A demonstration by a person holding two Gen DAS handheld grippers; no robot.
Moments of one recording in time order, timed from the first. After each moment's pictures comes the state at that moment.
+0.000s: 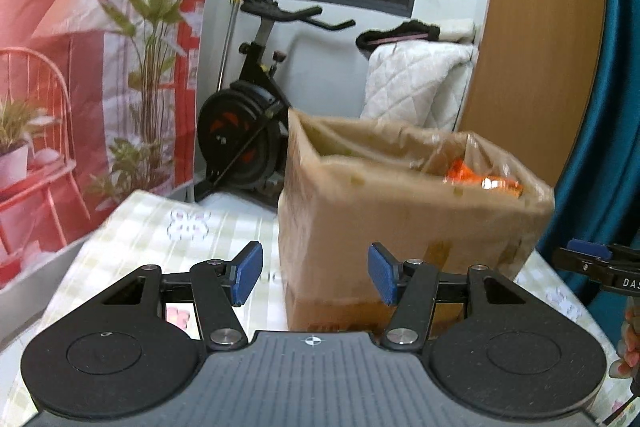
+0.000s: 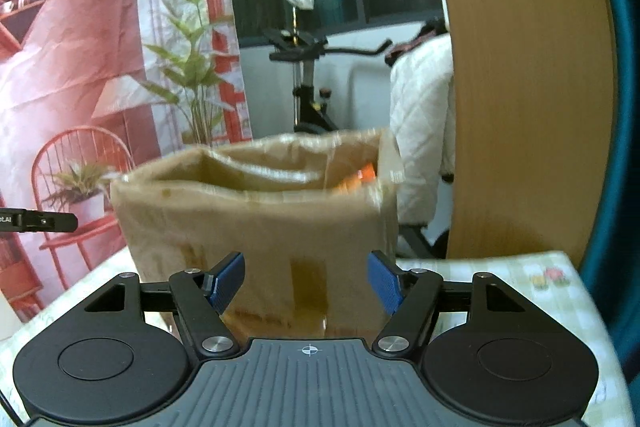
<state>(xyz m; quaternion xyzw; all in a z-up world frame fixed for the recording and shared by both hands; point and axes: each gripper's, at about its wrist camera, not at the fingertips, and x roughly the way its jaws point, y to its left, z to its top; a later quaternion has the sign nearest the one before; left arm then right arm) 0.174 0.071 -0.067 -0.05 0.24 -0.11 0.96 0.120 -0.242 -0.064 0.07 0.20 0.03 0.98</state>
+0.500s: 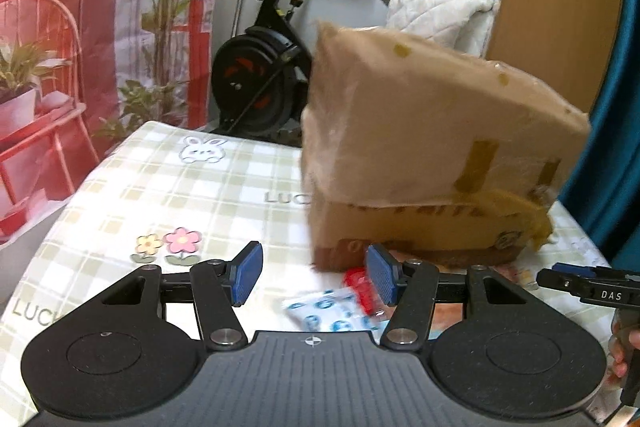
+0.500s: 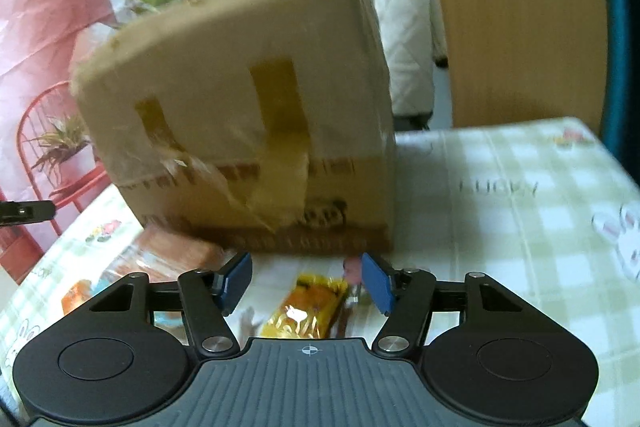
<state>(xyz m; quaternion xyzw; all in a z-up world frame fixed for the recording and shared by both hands) 0.171 0.091 -0.132 -0.05 0.31 -0.10 0.95 0.126 -0.242 -0.172 0.13 0.30 0.02 0.94</state>
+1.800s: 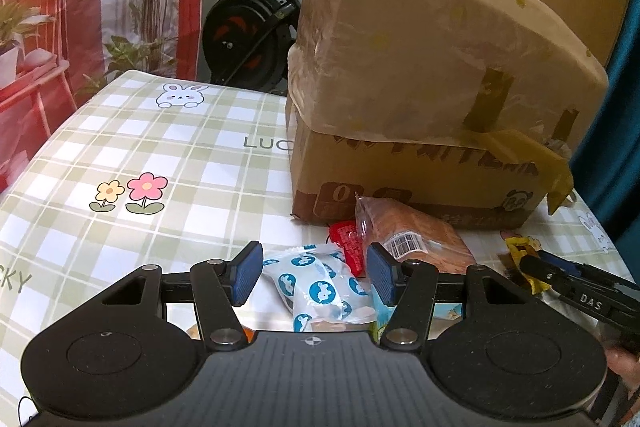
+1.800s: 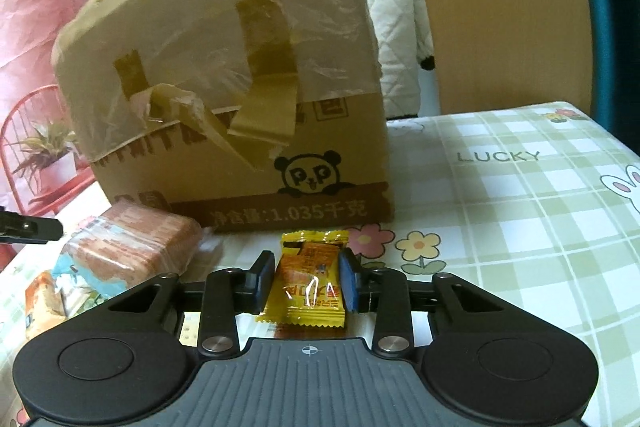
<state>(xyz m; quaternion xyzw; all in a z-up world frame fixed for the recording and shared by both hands) 0.181 0.071 -0.171 -0.06 0.36 -0.11 0.93 0.124 -0.221 -0.214 0.13 0.26 0.00 0.96</state>
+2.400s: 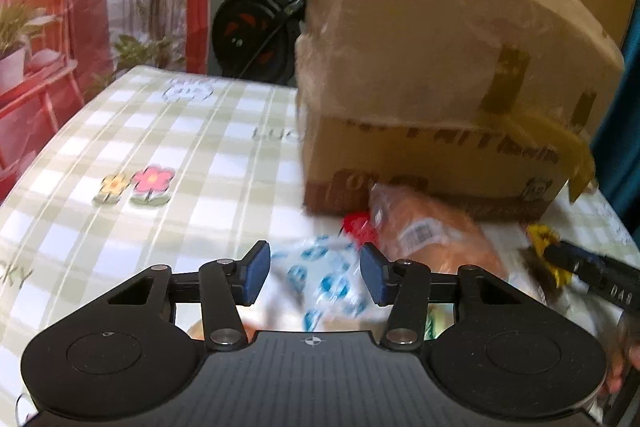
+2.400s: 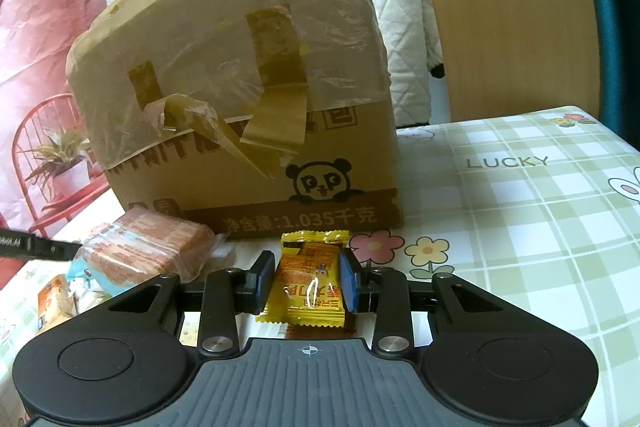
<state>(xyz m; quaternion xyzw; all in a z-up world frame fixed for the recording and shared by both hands) 0.184 0.066 -0.180 -0.04 0.35 -0.10 0.93 0.119 -0.220 -0.212 0.14 0.25 0.01 0.96</state>
